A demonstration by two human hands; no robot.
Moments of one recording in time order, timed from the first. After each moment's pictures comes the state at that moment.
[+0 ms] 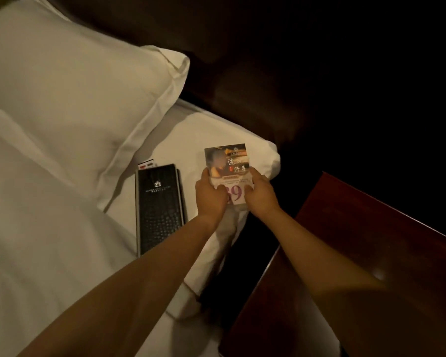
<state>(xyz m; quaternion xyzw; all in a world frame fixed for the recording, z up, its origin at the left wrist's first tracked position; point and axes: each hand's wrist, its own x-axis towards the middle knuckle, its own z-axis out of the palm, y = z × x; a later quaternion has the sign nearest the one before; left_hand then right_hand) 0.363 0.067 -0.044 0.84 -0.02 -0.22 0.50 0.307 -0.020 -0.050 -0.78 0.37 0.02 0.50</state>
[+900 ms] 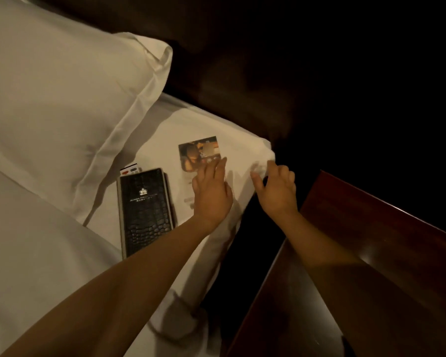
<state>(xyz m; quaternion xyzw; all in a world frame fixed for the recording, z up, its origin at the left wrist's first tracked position) 0.384 0.053 -0.074 0.92 -0.32 -0.12 0.22 0.304 -0.061 -0.081 -0.86 0.43 0.01 0.28</state>
